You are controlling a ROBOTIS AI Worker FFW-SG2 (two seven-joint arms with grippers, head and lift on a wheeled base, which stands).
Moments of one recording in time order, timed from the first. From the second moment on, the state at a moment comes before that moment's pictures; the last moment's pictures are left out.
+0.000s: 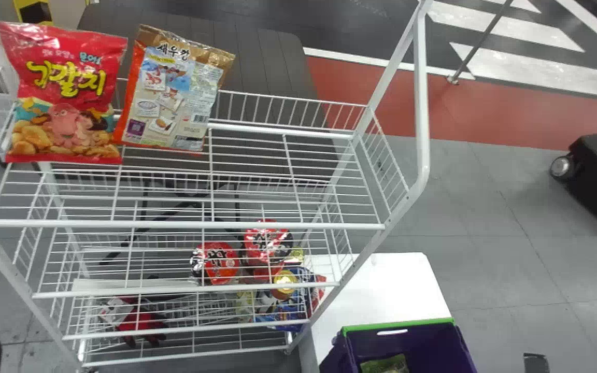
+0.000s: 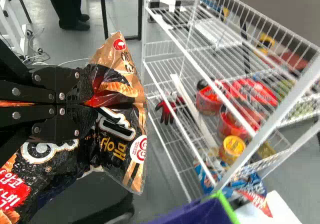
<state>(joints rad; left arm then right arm) 0.77 0.25 -0.10 -1.70 0.08 -0.66 0.27 0.61 -0.18 -0.68 -1.84 -0.24 1.20 1.07</state>
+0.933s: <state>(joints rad) 0.79 0.24 -0.09 -1.74 0.08 -0.65 0.28 0.62 0.00 -0.77 -2.40 -0.49 1.19 0.93</state>
